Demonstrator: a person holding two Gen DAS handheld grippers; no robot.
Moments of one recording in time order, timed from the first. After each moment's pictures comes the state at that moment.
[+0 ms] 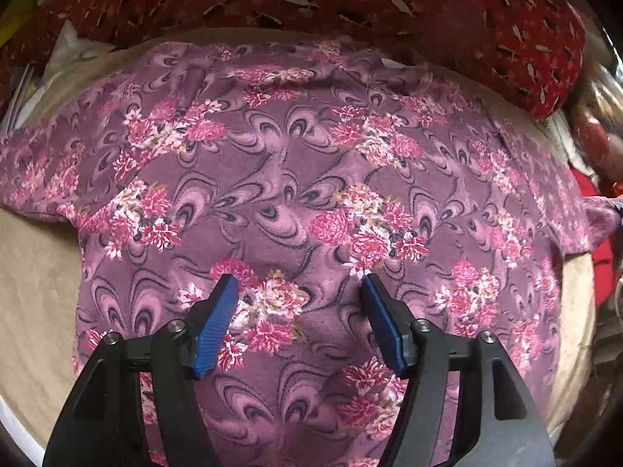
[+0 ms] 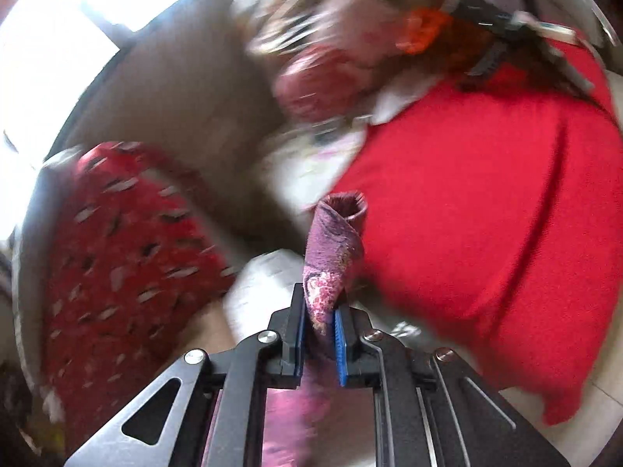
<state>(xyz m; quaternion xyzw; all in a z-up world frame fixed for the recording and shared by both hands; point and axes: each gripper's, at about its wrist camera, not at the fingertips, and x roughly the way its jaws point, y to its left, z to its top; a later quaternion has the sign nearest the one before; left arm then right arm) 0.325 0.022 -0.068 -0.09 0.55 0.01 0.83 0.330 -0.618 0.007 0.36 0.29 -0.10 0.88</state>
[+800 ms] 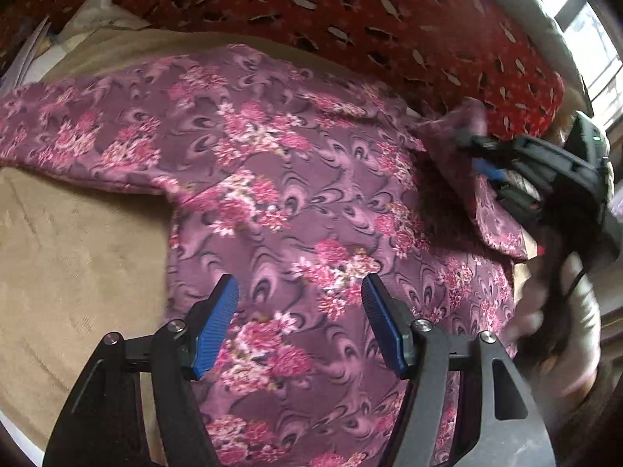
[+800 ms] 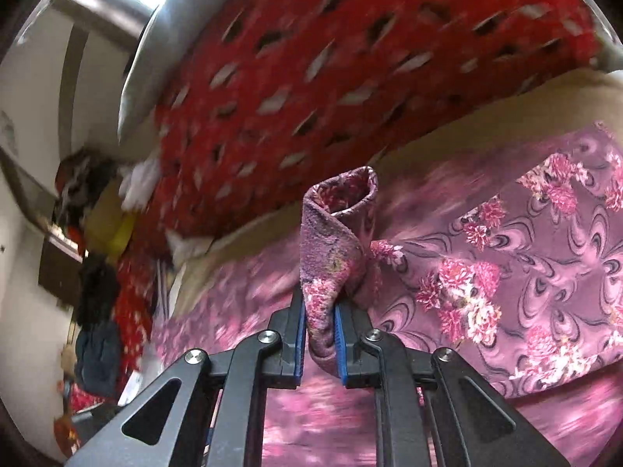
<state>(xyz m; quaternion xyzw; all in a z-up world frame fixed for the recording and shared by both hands) 0.278 0.121 -0.037 -0.18 0.53 -0.04 0.83 0.377 -0.137 -0.024 0.25 0.46 0.22 0.83</state>
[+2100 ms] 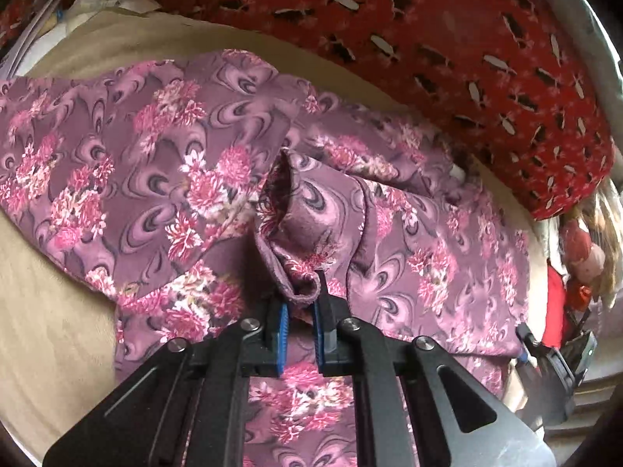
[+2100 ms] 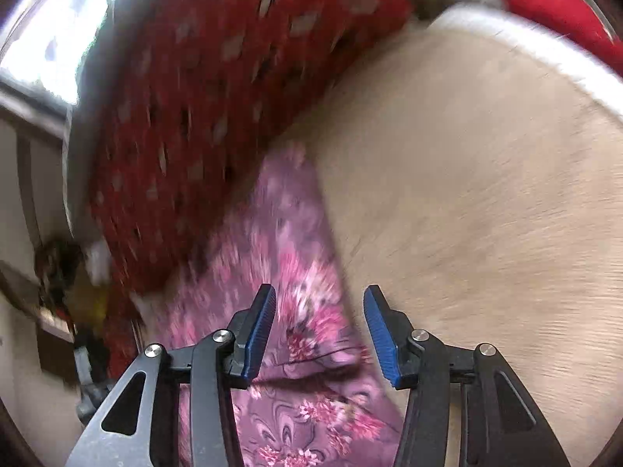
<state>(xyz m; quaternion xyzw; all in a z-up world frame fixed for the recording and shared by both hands) 0.367 0.116 -0.047 -0.22 0.55 0.04 0.81 0.360 -0.345 -0.080 0.33 0.47 0.11 0.81</state>
